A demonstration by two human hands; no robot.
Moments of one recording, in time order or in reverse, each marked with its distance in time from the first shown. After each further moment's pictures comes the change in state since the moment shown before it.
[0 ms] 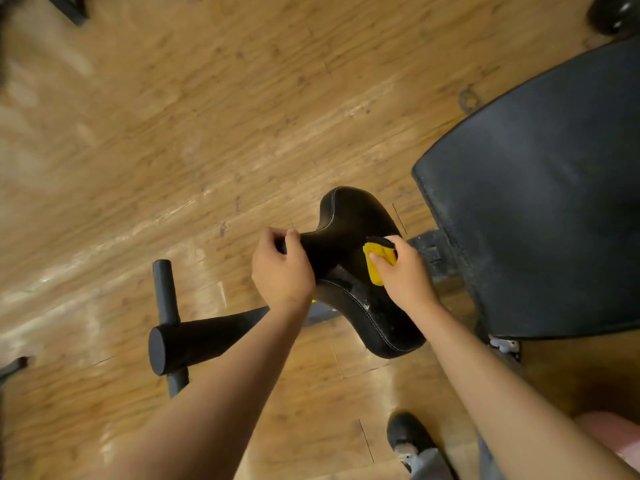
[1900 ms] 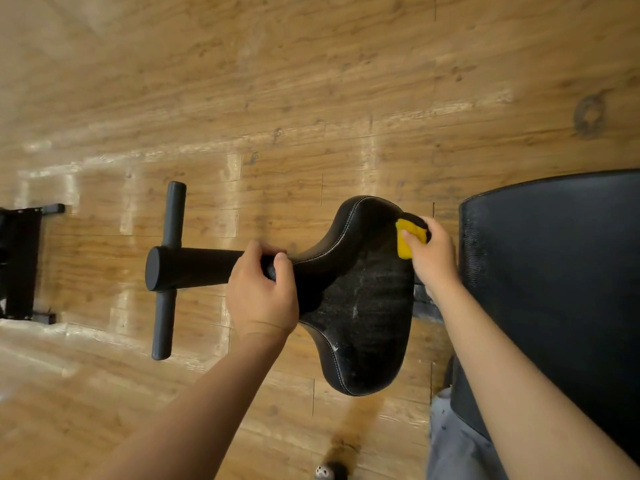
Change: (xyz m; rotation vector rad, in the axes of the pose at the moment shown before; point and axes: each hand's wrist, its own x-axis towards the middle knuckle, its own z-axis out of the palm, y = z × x) left_hand 0.004 0.005 0.018 0.265 0.188 -0.116; right_hand 0.158 0.025 -0.013 0.033 -0.192 0.054
